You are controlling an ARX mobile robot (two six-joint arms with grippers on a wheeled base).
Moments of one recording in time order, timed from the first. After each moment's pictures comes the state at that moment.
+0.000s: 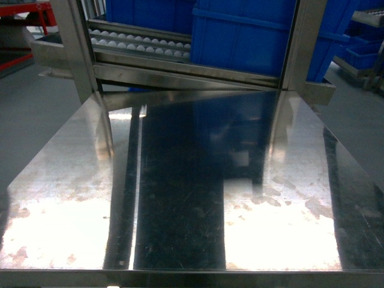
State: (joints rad) left arm 0.00 0.01 0.01 -0.01 0.00 0.00; right arm 0.00 0.00 0.01 0.00 0.00 0.00
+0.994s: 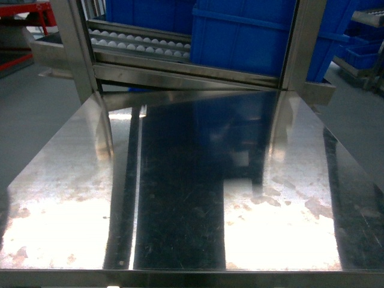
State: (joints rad) left arm 0.00 0.01 0.01 -0.01 0.00 0.00; right arm 0.00 0.00 0.01 0.00 0.00 0.00
